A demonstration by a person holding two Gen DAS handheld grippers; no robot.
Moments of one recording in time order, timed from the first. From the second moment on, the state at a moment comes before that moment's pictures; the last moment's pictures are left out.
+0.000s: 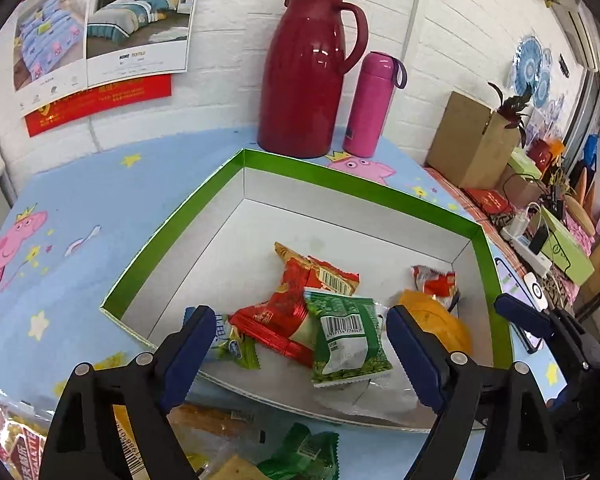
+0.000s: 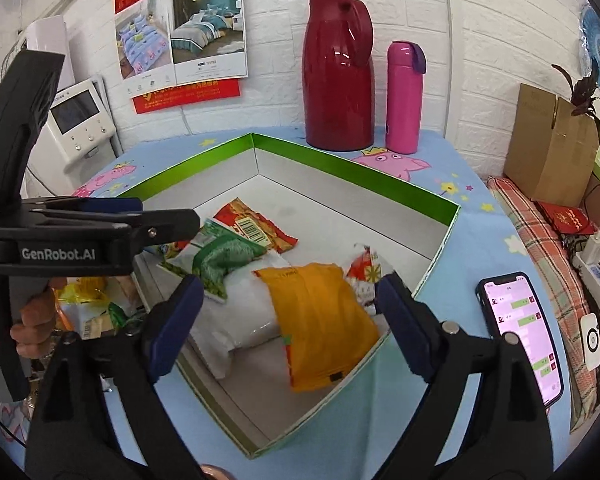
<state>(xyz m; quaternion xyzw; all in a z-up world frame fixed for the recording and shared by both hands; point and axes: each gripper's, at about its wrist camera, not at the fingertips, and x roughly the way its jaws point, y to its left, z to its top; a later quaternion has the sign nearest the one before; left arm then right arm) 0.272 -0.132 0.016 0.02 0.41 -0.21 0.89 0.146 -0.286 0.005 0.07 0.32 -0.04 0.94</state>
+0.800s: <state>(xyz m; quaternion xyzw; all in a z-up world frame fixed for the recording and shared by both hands) 0.100 -0.025 0.066 0.00 0.37 -0.19 0.91 0.007 -0.221 0.062 0.11 0.26 0.01 0.96</state>
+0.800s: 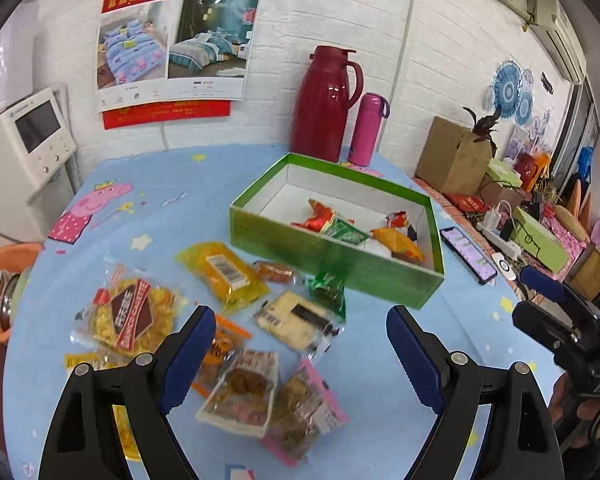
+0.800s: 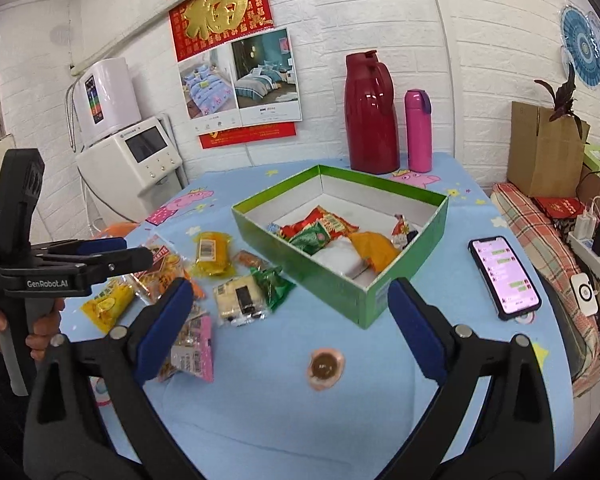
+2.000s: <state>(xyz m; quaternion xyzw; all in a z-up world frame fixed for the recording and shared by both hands) 0.084 -0.044 -0.039 0.08 0.48 -0.34 0.80 0.025 -0.230 -0.045 0.08 0.43 -0.03 0.90</state>
